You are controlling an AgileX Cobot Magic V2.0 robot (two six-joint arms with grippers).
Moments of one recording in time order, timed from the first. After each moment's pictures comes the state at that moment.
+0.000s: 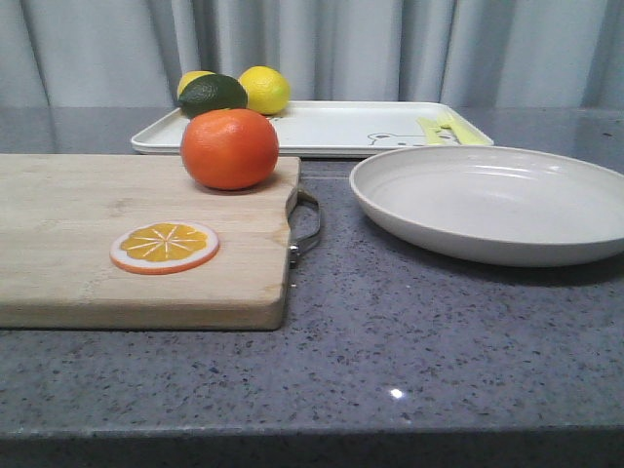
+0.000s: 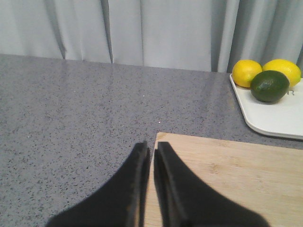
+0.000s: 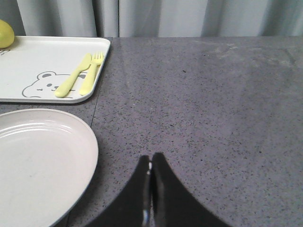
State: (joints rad) left arm 0.11 0.49 -0.35 -0.13 0.09 0.00; right arm 0.00 0.45 -0.39 -0.04 0.24 0.10
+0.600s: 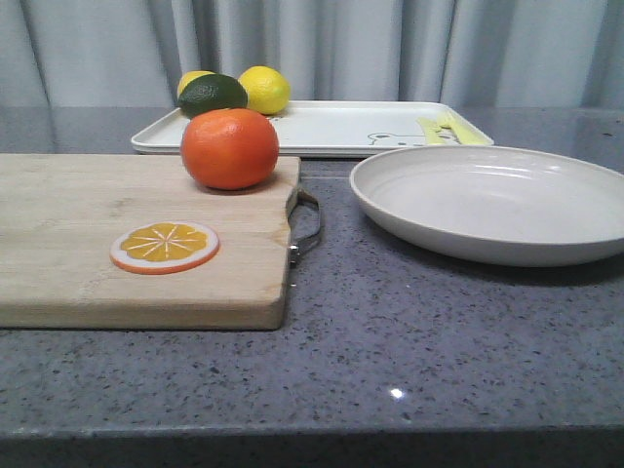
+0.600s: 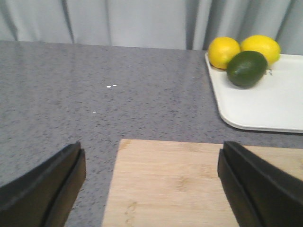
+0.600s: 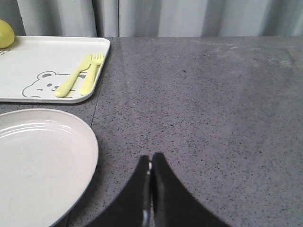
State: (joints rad) left arm -0.03 0.84 -0.56 -0.13 0.09 0.00; right arm 0.00 0.45 -0.39 -0.04 0.24 0.11
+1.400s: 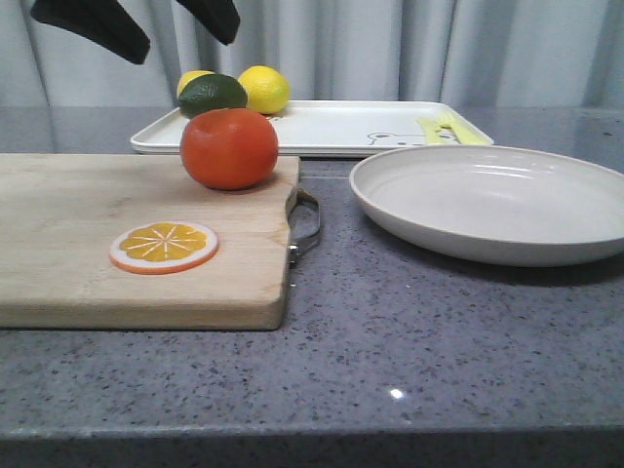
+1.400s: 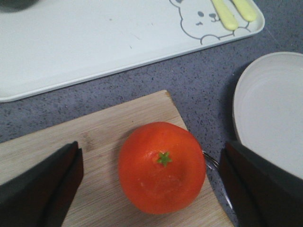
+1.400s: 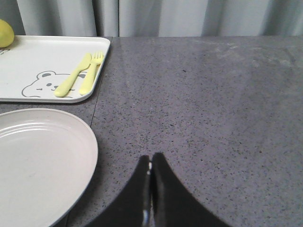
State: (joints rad) left arm -0.46 1.49 -1.27 -0.27 0.63 0.00; right arm 0.00 0.45 -0.39 -0.04 0.24 0.11
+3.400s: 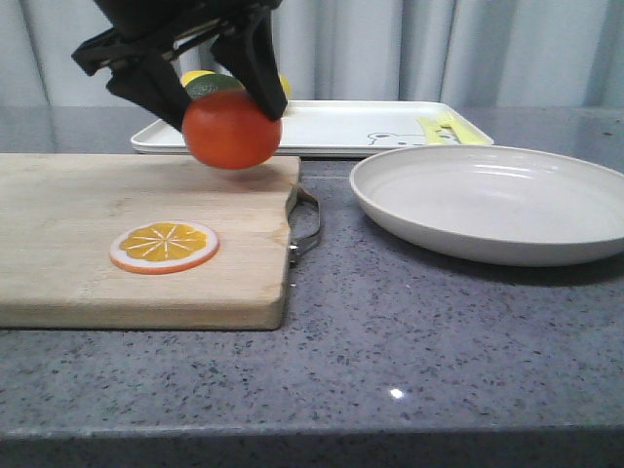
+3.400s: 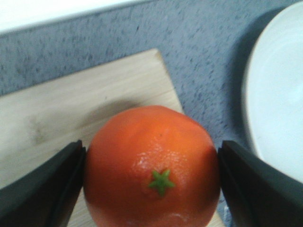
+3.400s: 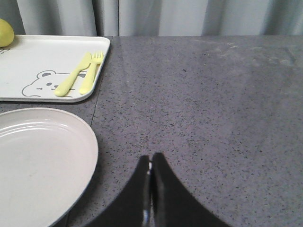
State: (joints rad) left arm -0.46 1.72 -1.45 -0.36 0.83 0.01; right arm 0.00 0.45 -0.39 -0.04 0.24 0.11
